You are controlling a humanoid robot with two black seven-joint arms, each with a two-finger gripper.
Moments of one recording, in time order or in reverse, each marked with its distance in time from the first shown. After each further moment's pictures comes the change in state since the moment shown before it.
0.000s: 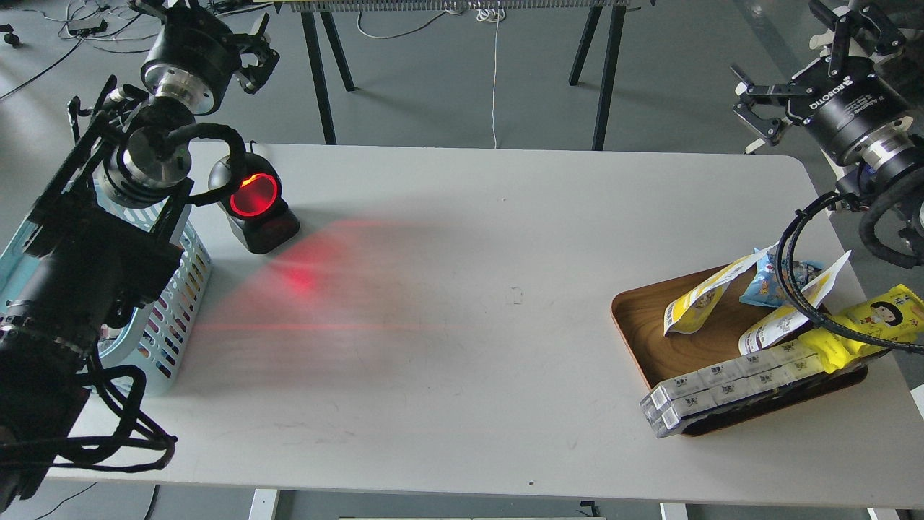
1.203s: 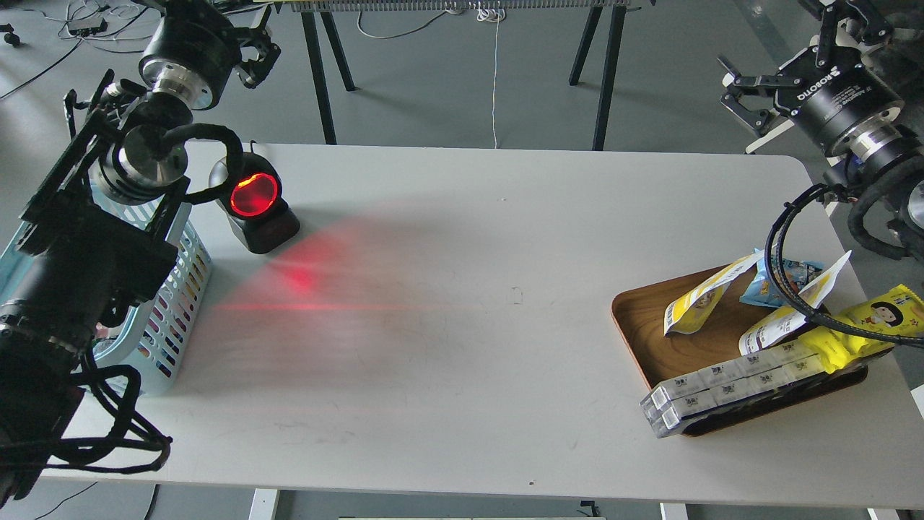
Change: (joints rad) left arm 0.000 0.014 0.006 -0.013 0.007 -0.038 0.001; right arm 0.065 -0.007 -0.061 0.009 -0.003 0.000 -0.003
